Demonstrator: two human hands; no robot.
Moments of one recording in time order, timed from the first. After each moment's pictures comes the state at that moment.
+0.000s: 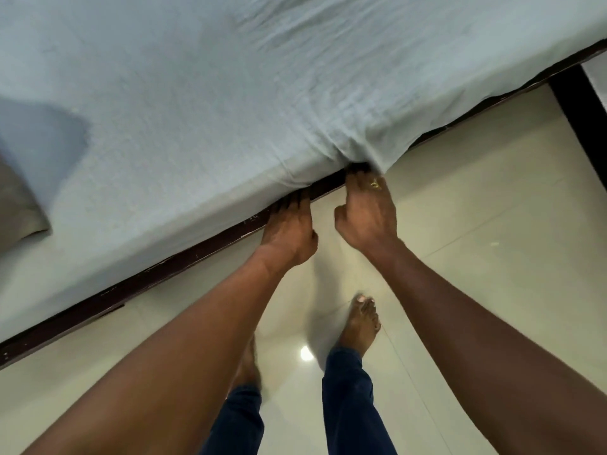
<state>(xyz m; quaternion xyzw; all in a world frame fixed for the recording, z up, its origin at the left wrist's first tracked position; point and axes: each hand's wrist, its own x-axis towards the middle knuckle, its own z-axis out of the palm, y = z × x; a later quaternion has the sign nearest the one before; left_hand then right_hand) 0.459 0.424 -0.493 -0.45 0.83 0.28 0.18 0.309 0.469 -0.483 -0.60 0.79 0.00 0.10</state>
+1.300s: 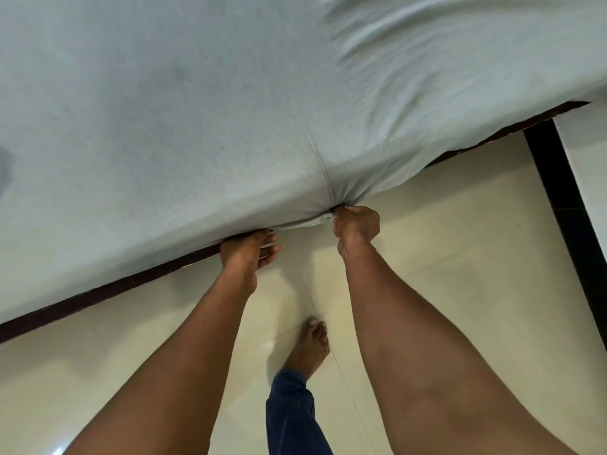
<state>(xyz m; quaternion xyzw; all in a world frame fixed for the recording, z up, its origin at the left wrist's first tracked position) 0.381 0.408 -0.484 -0.73 0.09 0.64 -0.19 0.199 0.417 -0.522 0.12 0.82 -0.41 0.39</state>
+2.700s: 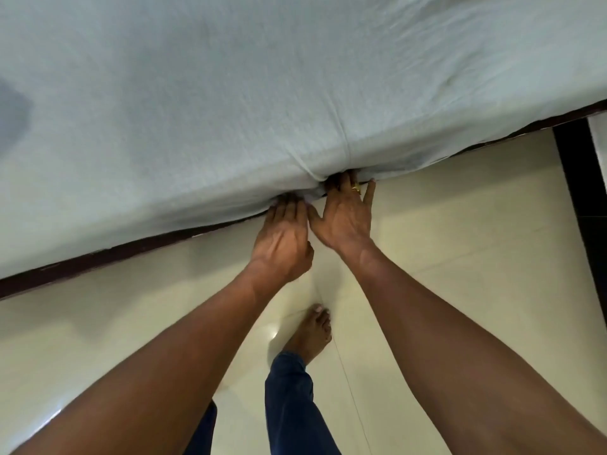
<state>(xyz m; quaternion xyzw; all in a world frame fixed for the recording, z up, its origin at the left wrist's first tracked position) 0.368 0.442 -0.475 -0.50 0.82 0.24 0.13 0.229 0.438 -0.513 -0.61 0.77 0.08 0.19</state>
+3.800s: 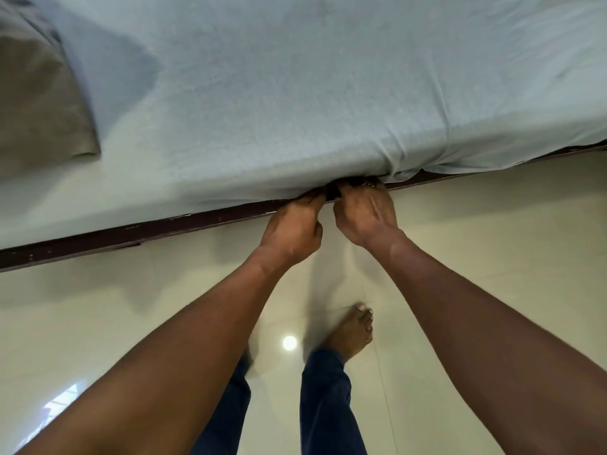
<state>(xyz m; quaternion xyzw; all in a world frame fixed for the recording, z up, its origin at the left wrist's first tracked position) 0.486 0.440 -0.473 -0.55 0.77 0.32 0.02 0.326 0.430 -0.491 -0.71 0.67 0.09 0.19</state>
